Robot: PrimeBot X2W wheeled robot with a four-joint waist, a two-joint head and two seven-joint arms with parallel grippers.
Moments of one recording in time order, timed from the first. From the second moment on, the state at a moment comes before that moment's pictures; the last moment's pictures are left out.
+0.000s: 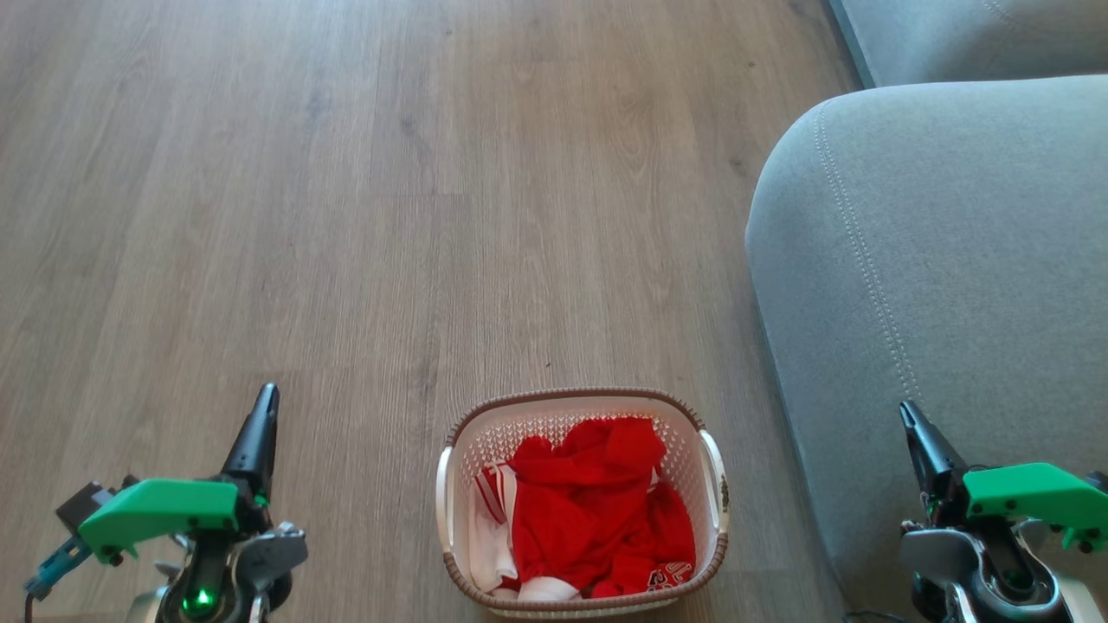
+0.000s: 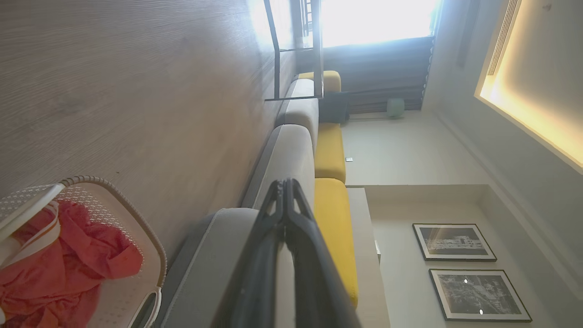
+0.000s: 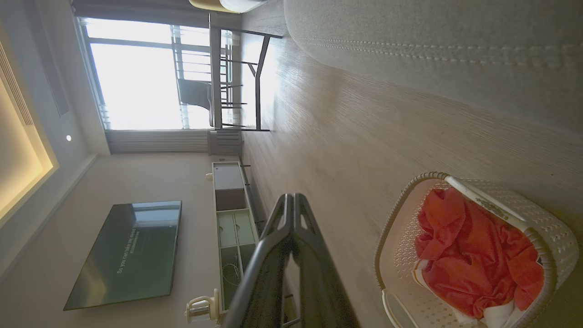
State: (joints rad) left arm -0.06 0.06 0.01 0.27 -1.54 -0.11 0.06; right arm -0.06 -0.06 -0.09 0.27 1.53 0.12 0.07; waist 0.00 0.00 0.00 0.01
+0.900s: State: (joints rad) left arm -0.06 0.06 0.05 0.27 -1.63 -0.12 0.09; right arm -0.06 -0.06 -0.11 0.27 1.62 0.12 0.10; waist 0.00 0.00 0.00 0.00
